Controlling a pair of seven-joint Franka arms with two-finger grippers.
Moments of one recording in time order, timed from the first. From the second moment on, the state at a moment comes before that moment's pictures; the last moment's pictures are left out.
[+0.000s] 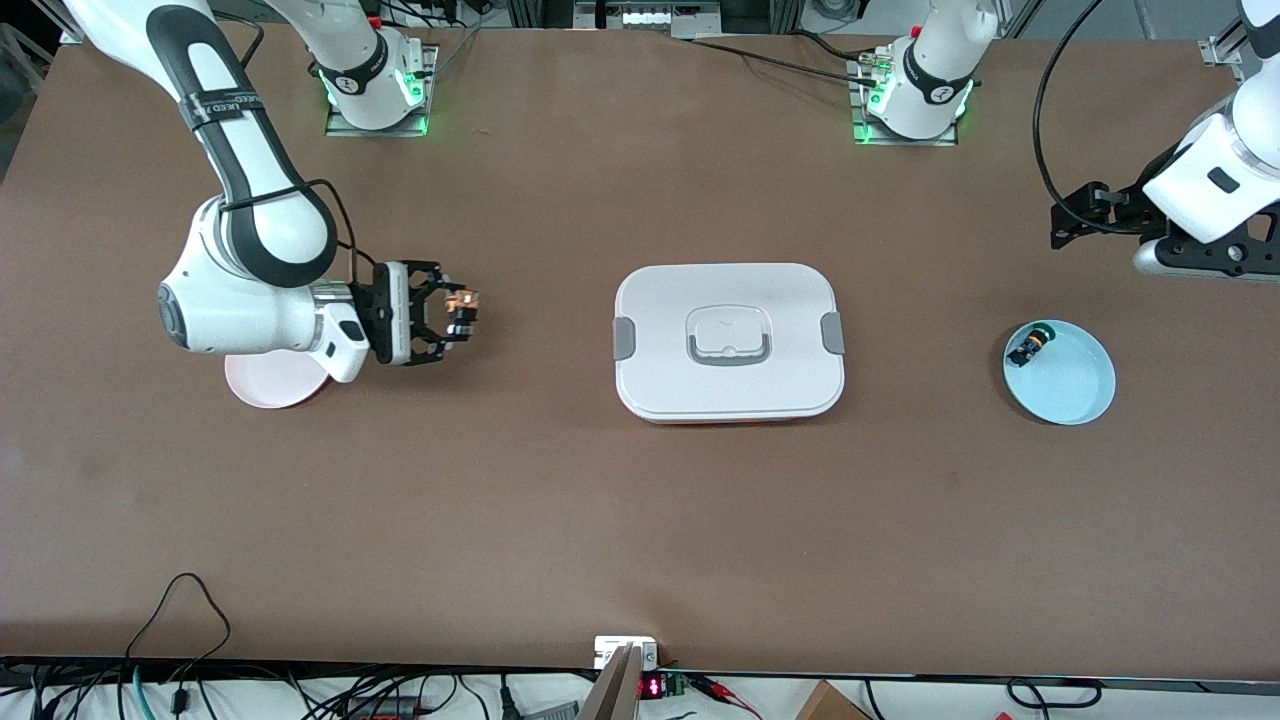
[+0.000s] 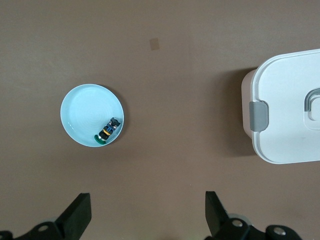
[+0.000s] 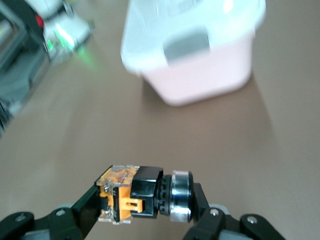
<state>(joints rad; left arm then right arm) -0.01 0.00 -0.04 -1.64 0.02 1.54 0.01 -0.01 0.37 0.26 -1.92 0.82 1.95 -1.63</state>
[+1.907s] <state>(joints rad) 0.09 0.13 -0.03 -1.78 -1.19 1.37 0.01 0.46 0.57 0.45 -1.44 1.84 2.48 -1.71</state>
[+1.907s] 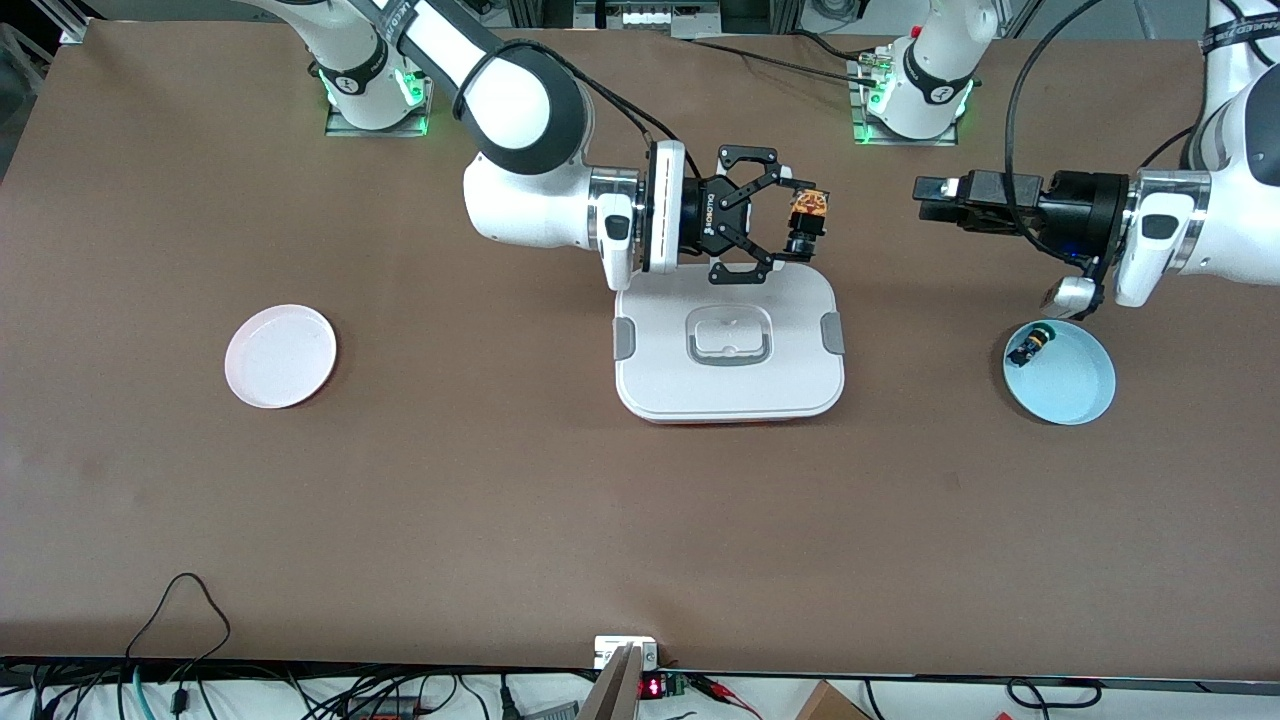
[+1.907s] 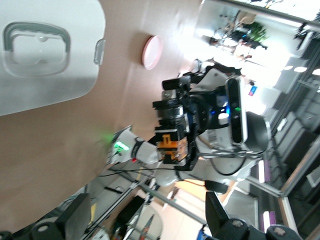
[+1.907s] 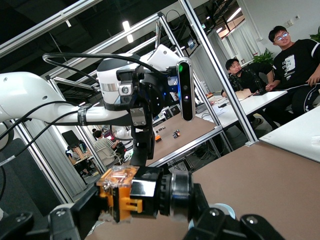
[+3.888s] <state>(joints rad) 0.06 0.14 -0.20 -1.94 -1.42 1.63 0.19 0.46 0.57 0.45 -1.44 1.84 2.48 -1.73</state>
